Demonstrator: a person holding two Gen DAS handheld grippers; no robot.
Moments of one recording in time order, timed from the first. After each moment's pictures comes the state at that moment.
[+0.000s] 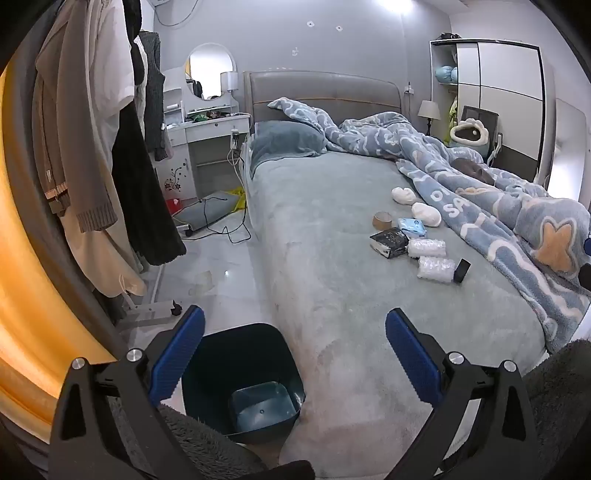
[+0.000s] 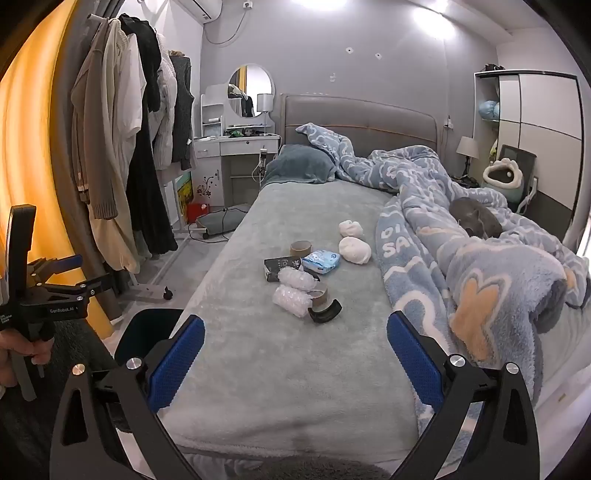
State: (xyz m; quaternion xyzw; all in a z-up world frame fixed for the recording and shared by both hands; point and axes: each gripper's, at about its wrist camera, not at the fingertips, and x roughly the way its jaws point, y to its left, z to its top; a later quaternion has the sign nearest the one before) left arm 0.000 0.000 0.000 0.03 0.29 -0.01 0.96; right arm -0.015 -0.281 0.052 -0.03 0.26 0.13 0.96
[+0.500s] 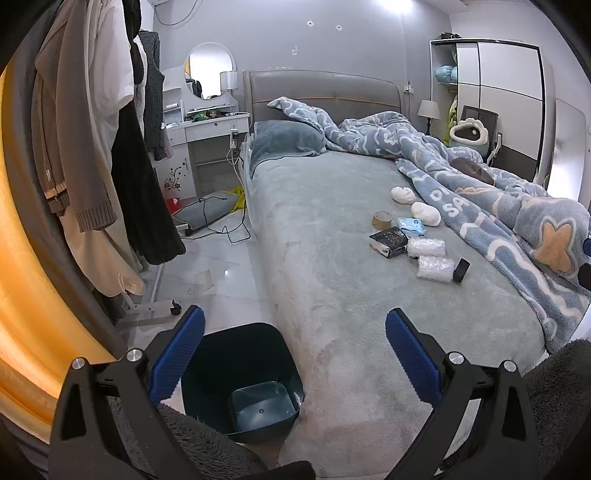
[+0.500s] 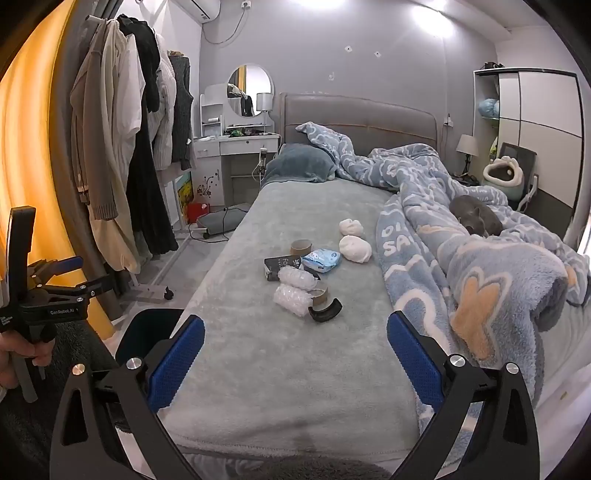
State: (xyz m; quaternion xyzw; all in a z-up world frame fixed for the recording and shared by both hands) left arm 0.000 0.000 0.000 0.02 0.29 -0.01 0.96; right arm -0.014 -0.279 0.051 -0.04 0.26 0.13 0.96
